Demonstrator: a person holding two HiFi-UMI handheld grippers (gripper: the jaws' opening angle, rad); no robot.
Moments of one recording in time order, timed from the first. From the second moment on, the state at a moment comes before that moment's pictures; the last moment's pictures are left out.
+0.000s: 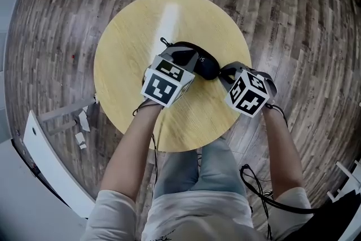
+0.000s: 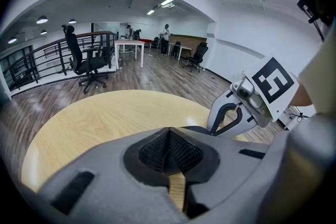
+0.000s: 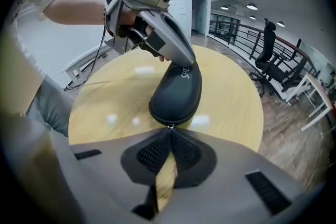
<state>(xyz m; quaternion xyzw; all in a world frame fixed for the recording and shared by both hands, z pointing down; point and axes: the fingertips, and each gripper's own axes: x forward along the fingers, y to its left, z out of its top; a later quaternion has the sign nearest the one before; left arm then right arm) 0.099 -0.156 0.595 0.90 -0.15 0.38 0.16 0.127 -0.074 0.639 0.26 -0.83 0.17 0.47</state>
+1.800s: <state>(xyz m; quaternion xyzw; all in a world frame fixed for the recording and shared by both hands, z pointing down) 0.036 -0.119 0.484 0.91 -0.27 0.19 0.24 0.125 0.028 0.498 0.55 -0.76 0.29 0.20</state>
